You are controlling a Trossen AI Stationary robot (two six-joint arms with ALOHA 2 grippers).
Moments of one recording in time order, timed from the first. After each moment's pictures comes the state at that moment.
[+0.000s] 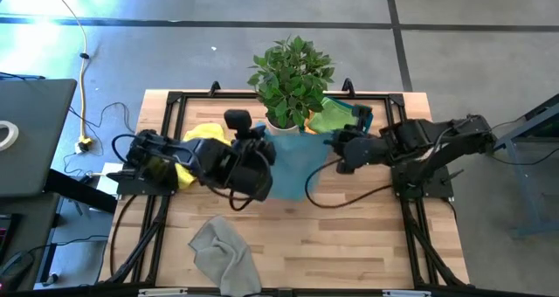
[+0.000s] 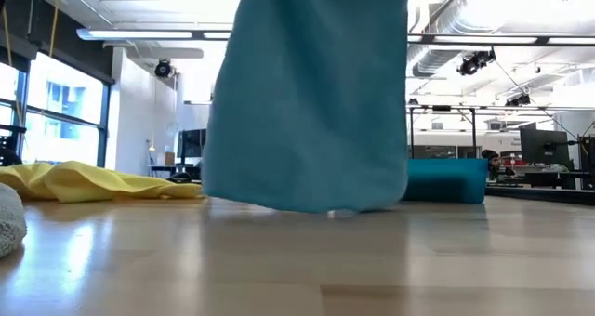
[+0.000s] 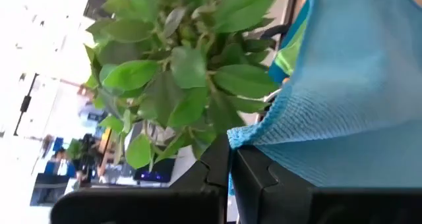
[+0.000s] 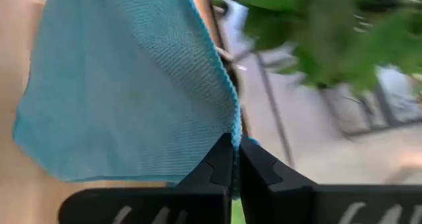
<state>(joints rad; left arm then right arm) -0.22 1.88 2.24 -1.57 -1.17 -0.12 0.25 1.37 1.59 -1.18 0.77 0.03</state>
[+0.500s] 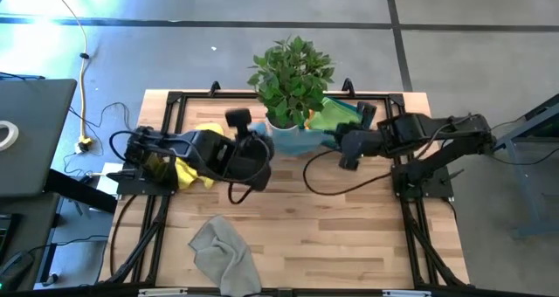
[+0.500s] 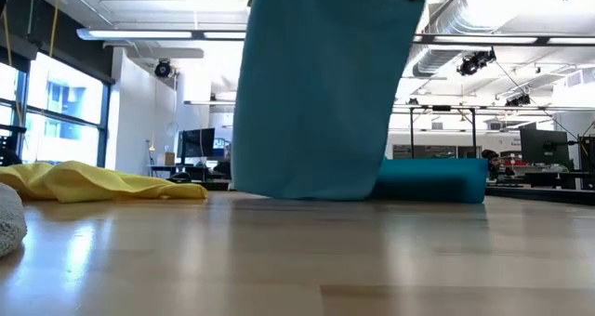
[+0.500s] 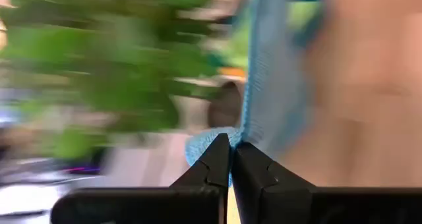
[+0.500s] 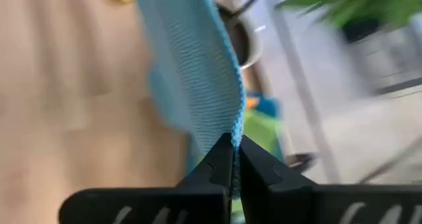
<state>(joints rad) -0.20 1.86 2.24 -1.57 -0.90 -0.20 0.18 1.37 1.59 -1.31 0.63 0.18</state>
